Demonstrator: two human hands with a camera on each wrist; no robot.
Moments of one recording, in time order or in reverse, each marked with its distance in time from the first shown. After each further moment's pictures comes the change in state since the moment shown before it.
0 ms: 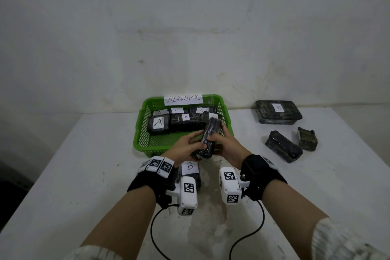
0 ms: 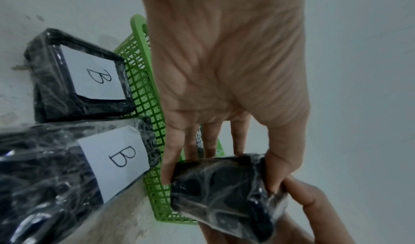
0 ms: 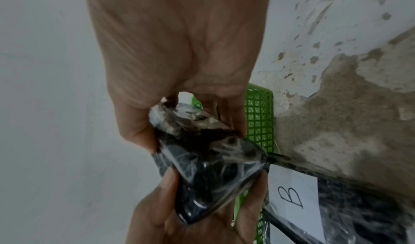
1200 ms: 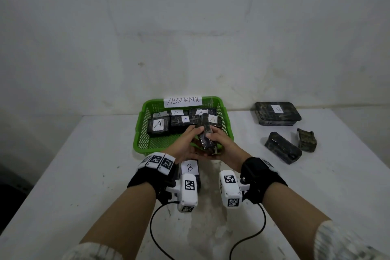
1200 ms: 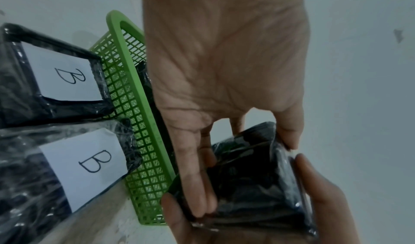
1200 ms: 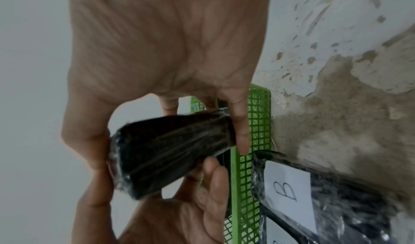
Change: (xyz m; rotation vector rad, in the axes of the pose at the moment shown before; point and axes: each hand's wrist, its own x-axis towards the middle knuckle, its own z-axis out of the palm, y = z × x) left_hand 0.000 0.016 0.003 -0.164 -0.026 -0.001; right_hand -0.007 0.001 0.001 -0.010 -0.088 0.014
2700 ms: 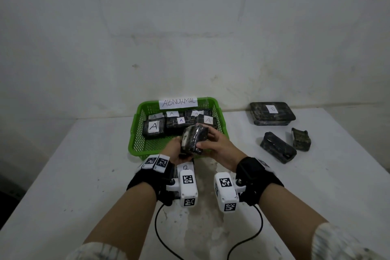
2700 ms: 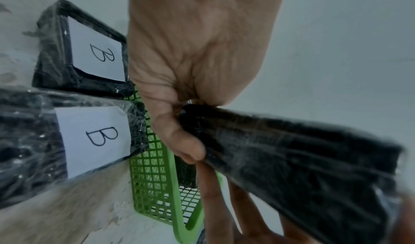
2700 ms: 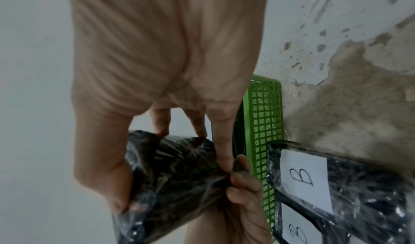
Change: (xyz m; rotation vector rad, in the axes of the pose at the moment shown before) left_hand 0.032 -0.026 -0.017 -0.074 0.283 -0.141; right_hand -0.006 -0.009 0.006 0.131 -0.138 -0.098
